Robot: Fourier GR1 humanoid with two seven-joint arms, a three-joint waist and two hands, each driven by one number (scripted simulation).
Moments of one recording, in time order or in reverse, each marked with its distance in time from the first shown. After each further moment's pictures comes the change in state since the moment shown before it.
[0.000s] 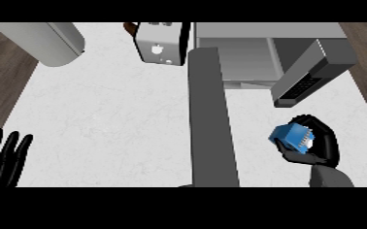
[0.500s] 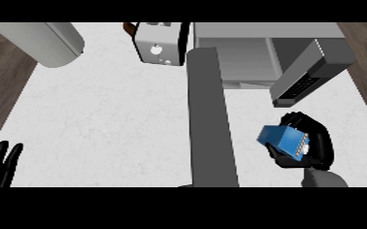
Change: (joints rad) left arm 0.048 -0.002 0.045 -0.011 0.059 -0.049 -0.002; right arm 0.117 0.068 0.116 -0.361 -0.037 0.043 0.167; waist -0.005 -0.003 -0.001
